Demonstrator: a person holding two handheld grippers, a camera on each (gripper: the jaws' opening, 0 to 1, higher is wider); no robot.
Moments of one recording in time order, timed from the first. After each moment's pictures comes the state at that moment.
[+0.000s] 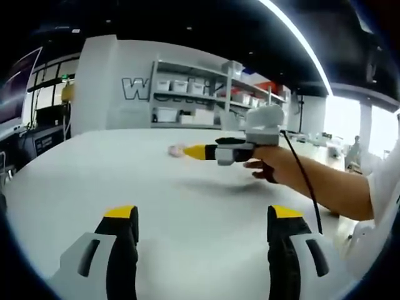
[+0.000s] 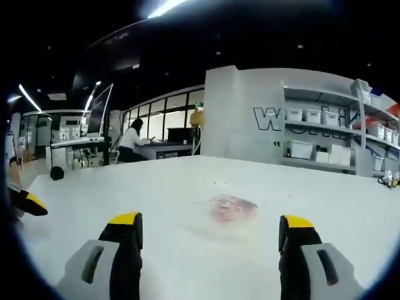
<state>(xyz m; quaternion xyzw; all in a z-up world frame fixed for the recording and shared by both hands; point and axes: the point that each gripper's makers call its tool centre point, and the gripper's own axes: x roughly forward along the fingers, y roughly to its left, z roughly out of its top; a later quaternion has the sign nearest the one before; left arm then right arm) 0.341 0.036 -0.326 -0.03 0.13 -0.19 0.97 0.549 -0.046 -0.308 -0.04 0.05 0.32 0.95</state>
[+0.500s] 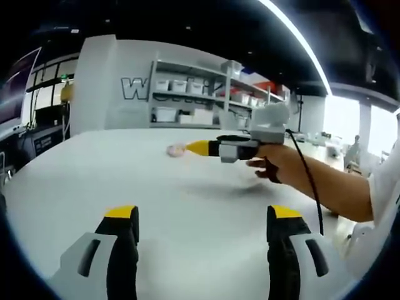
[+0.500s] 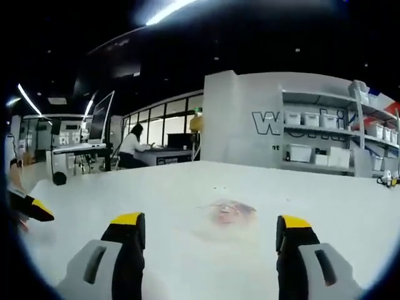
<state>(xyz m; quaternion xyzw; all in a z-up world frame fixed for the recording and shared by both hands) 0.342 0.035 -0.325 -0.03 0.13 -0.19 0.97 0.538 -0.051 -0.296 -0.03 0.03 0.32 0.95</state>
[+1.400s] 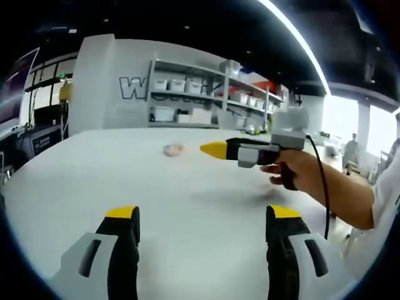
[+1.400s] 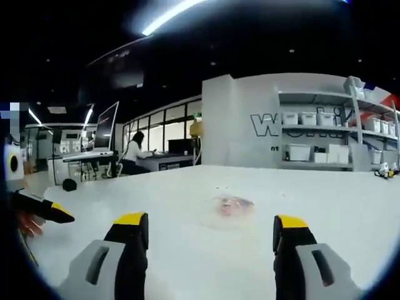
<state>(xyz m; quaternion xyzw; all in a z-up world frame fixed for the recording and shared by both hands) 0.339 0.028 -0.325 -0.03 0.13 -0.20 0.97 0.496 -0.071 -0.293 -0.01 0.02 0.32 0.95</state>
